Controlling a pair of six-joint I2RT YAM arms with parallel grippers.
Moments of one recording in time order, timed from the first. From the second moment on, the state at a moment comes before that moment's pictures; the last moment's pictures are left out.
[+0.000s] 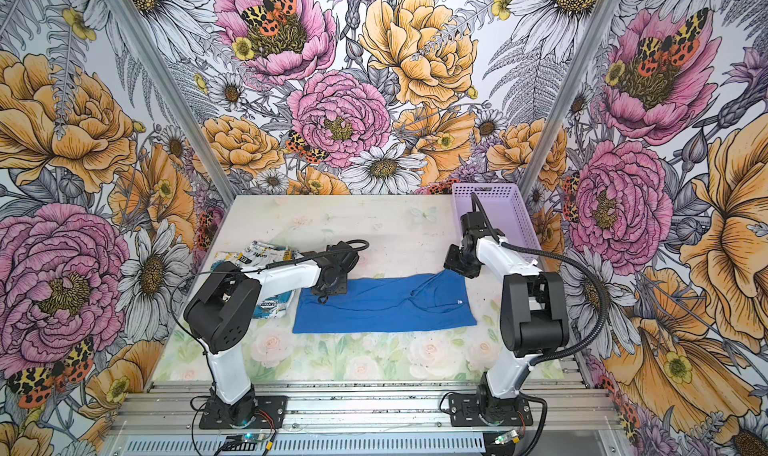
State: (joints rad) left arm -0.62 1.88 1.17 -0.62 -0.34 -0.60; right arm 0.05 1.76 1.26 -0.77 -0.17 0.45
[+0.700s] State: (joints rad) left arm -0.62 1.88 1.17 -0.61 -0.34 -0.60; right arm 0.06 1.87 1.31 -0.81 -0.12 0.51
